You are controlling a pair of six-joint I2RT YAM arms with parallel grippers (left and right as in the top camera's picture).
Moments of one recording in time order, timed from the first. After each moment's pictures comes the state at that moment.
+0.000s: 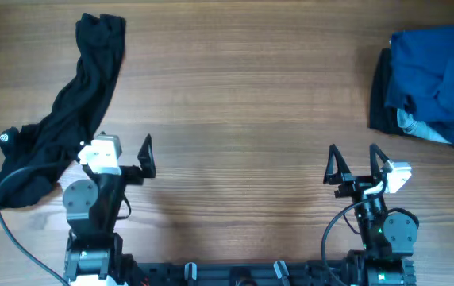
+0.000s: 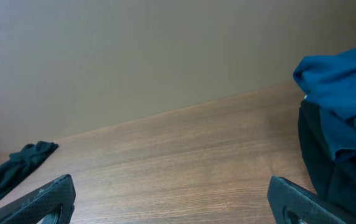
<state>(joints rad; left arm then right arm) 0.05 0.52 0.21 0.13 0.17 -0.07 -0.04 0.02 0.01 0.01 -0.16 0.31</state>
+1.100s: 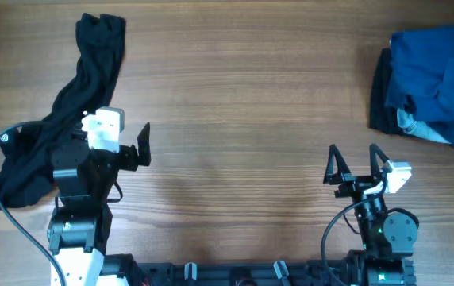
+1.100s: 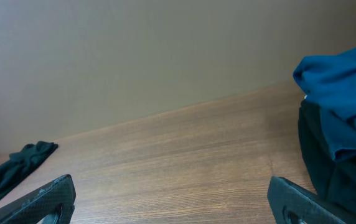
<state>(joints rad) 0.05 0.77 0.52 -0.18 0.18 0.10 -0.04 0.02 0.01 0.01 -0.16 0.31</state>
